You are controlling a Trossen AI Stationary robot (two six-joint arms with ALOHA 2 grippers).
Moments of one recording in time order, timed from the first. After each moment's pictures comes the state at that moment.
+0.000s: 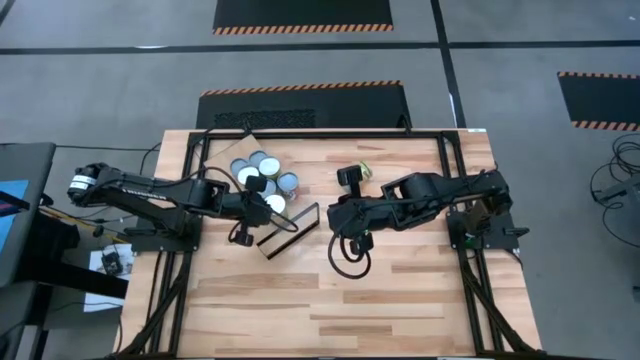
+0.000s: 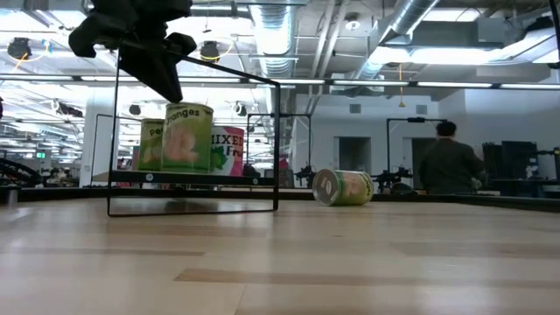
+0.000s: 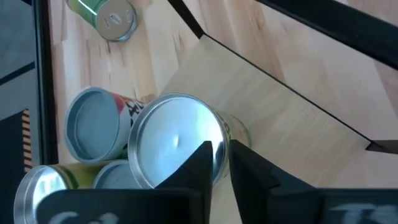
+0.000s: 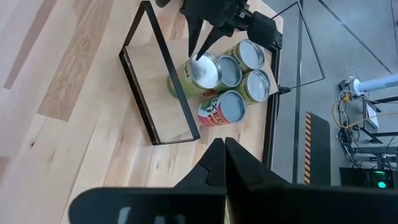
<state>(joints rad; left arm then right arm) -0.08 1.17 0.91 -0.73 -0.25 0.29 0.29 1.85 2.23 -1.29 0.52 -0.24</state>
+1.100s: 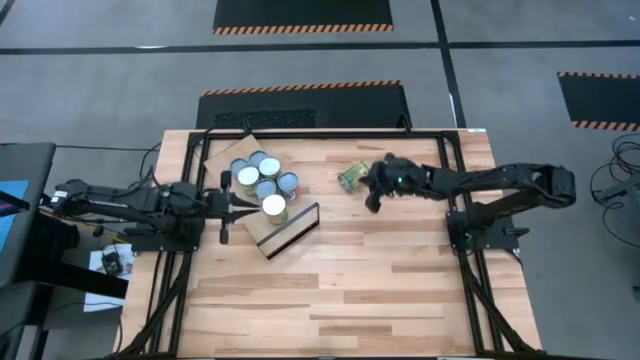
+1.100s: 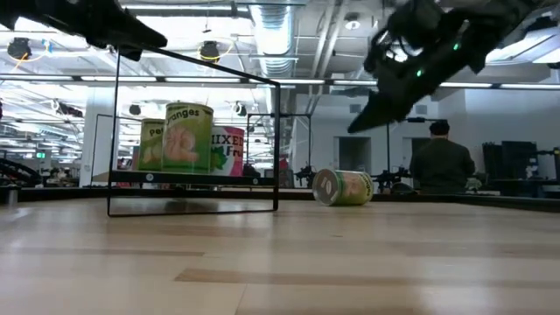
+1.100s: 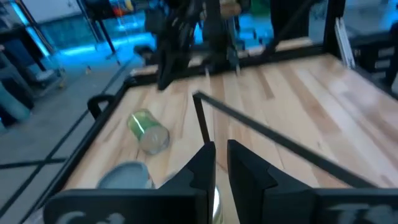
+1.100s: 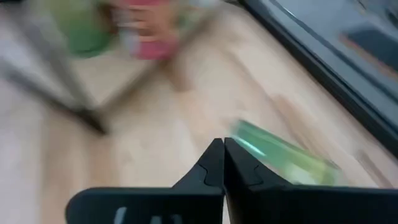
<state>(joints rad) -0.09 0.52 0.43 -0.14 -0.16 0.15 -0.24 1.25 0.61 0.10 0.15 0.07</state>
